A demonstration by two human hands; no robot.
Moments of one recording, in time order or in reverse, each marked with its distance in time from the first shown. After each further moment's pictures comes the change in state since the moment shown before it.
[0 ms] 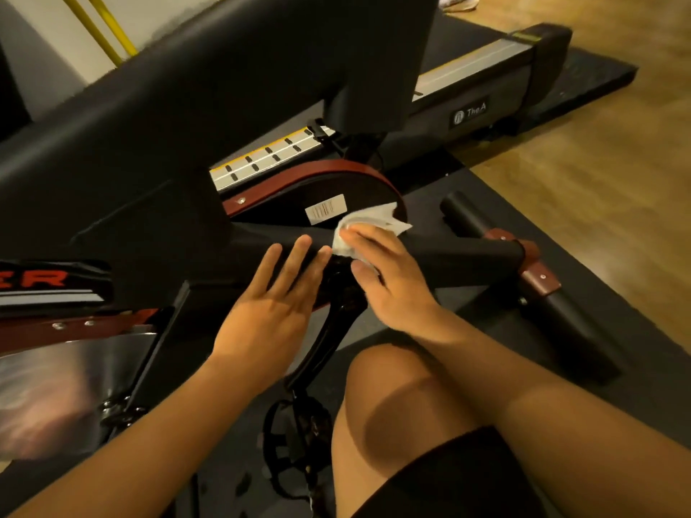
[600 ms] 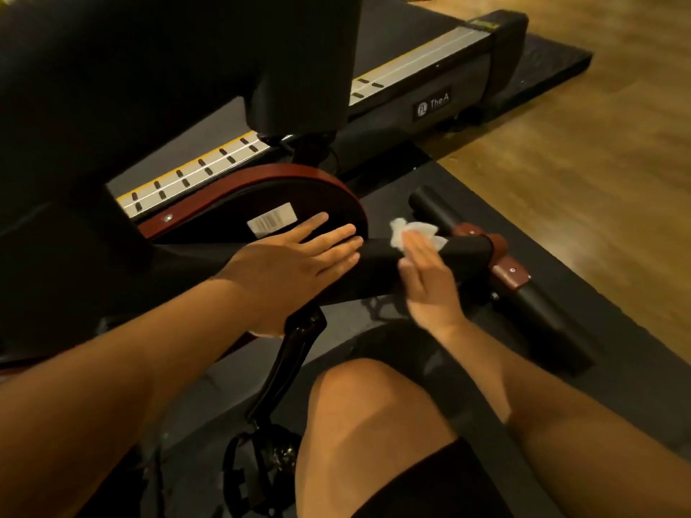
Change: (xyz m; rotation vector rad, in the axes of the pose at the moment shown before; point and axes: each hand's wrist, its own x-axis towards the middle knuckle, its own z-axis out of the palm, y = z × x) left_hand 0.111 -0.015 -0.021 0.165 0.057 0.514; right_hand -0.039 0.105 -0.030 -0.084 0.106 0.398
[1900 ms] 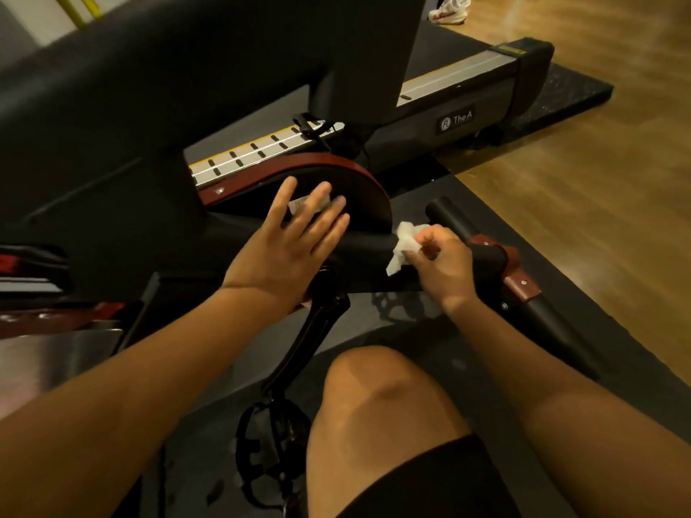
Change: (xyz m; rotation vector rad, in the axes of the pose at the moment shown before) left_hand -0.032 0.024 0.014 0.139 0.040 -0.477; right_hand 0.016 -0.047 -0.014 0.075 0.094 0.129
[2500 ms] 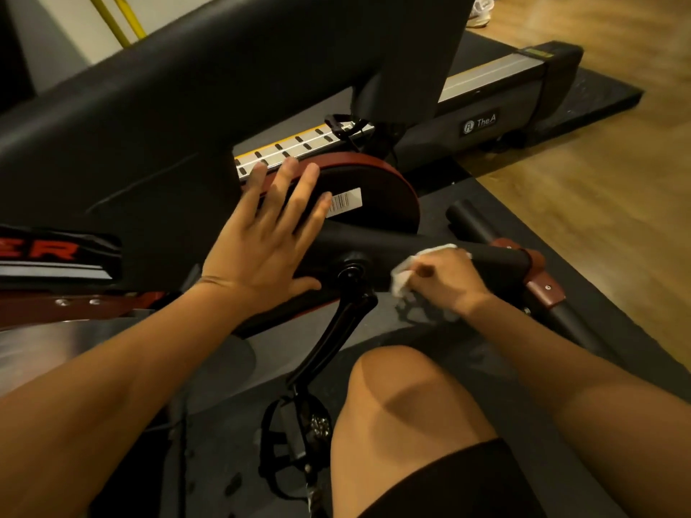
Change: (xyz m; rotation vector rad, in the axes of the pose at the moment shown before) left_hand -0.039 -0.032 0.014 -0.145 0.133 -0.230; right_hand -0.011 -0.023 -0.001 -0.260 -0.491 -0.176
